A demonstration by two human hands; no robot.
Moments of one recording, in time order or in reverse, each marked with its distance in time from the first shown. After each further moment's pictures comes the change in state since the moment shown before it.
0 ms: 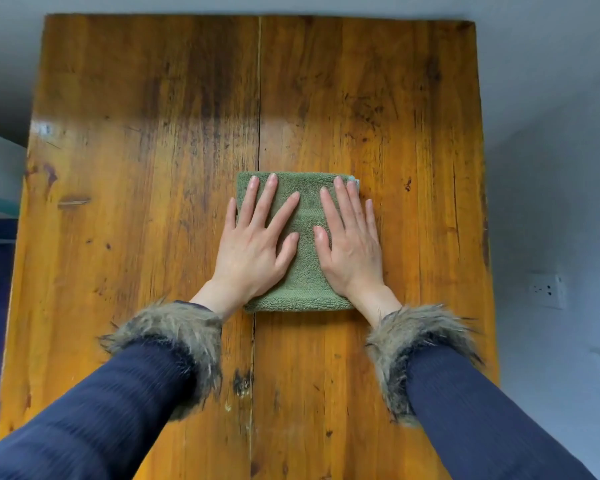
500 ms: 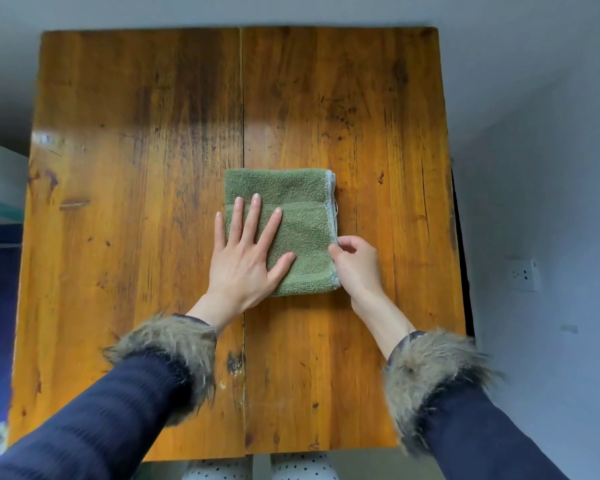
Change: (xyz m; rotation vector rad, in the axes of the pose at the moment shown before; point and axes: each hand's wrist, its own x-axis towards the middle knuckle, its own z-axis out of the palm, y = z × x) left_hand -0.032 0.020 -0.002 0.102 -0.062 -0.037; right_hand -0.034 -0.017 -0.054 0.815 -0.151 0.923
